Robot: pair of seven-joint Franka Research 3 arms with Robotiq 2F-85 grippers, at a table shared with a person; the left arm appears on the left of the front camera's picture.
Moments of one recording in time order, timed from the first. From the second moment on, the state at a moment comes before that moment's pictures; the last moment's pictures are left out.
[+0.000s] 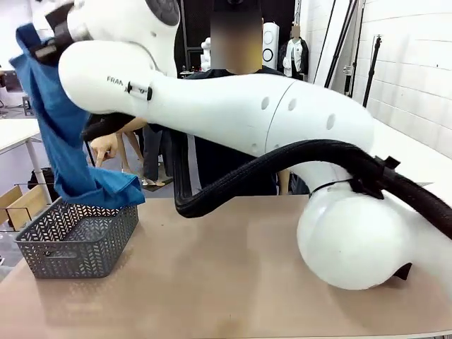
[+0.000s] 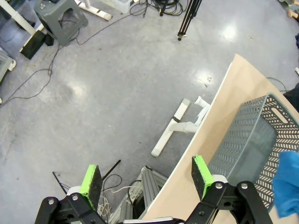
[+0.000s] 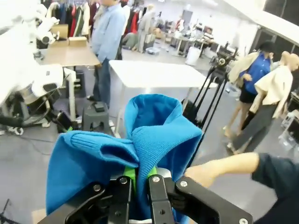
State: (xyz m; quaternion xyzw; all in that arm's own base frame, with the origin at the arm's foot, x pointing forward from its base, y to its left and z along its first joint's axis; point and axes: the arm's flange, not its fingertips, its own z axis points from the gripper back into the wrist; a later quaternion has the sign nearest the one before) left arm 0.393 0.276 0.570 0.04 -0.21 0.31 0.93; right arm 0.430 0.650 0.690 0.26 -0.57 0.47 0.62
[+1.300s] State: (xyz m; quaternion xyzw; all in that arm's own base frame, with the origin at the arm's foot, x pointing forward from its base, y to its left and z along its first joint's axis) left arm 0.393 0.276 0.570 0.04 -0.21 0.31 0.93; right arm 0.474 0.692 0.445 0.19 -0.27 0.55 0.77
